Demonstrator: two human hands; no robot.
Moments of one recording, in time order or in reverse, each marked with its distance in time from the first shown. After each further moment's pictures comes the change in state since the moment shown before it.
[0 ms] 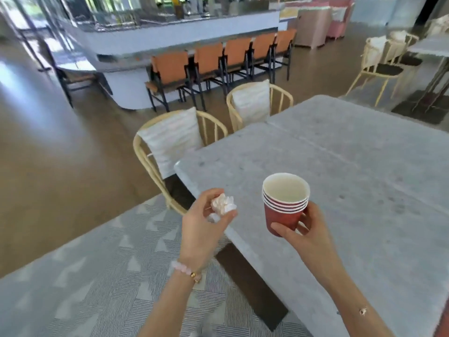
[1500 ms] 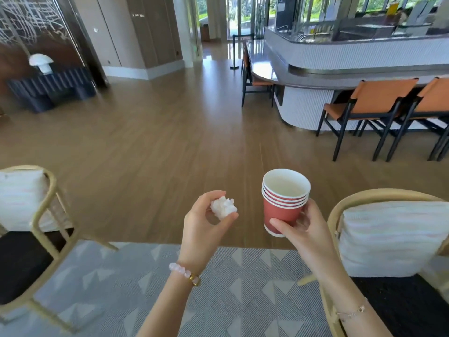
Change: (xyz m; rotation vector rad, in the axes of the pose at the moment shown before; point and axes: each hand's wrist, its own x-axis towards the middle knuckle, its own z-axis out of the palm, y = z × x) left_hand 0.324 -0.201 -0.498 0.194 0.672 -0.182; right_hand 0.272 -0.126 0.681 0.293 -0.802 -0.161
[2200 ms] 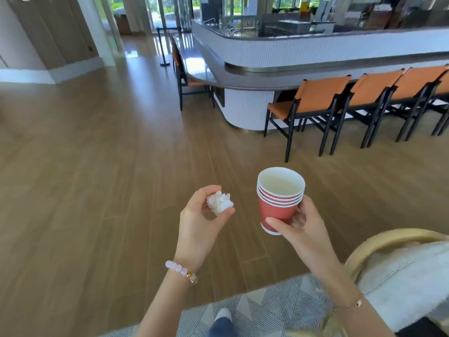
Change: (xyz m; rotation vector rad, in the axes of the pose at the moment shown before) left_hand 0.346 -0.063 0.168 -0.113 -0.268 0.042; right_hand 0.316 0.073 -0.052 -0.102 0.279 0.078
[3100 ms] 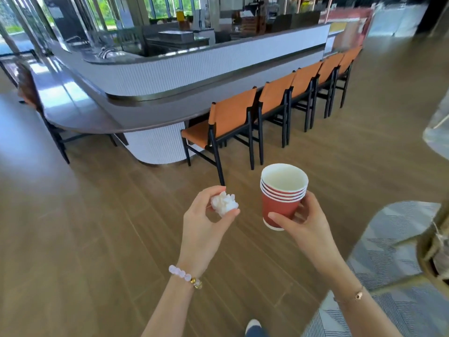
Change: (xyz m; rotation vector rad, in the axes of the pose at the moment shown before) left_hand 0.431 -0.005 0.276 -0.071 -0.476 0.237; right_hand 0.399 0.032 -0.134 -0.133 0.560 0.007
